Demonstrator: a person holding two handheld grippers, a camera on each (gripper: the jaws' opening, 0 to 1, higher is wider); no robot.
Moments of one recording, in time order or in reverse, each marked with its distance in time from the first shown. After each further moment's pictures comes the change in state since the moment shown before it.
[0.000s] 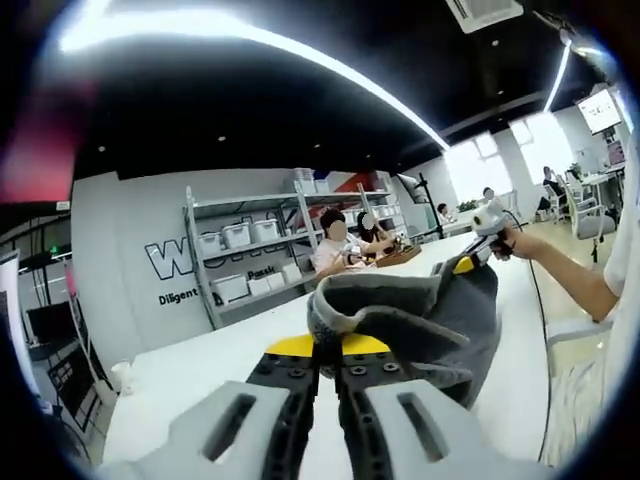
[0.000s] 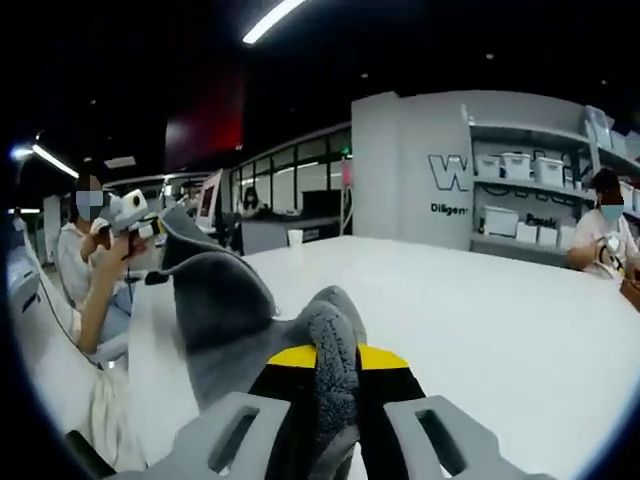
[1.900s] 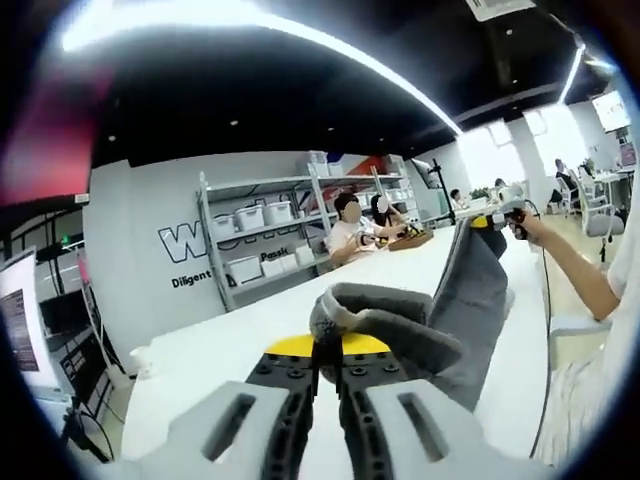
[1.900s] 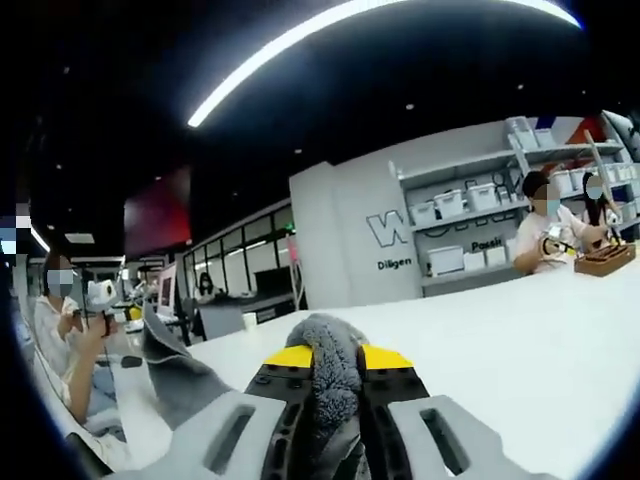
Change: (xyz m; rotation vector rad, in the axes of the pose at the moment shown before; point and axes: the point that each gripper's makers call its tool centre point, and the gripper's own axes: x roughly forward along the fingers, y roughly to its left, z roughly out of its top) left arm -0.024 0.019 -0.007 -0.014 0.093 0.055; right arm -0.083 -0.061 0.038 0.176 -0.331 -0.213
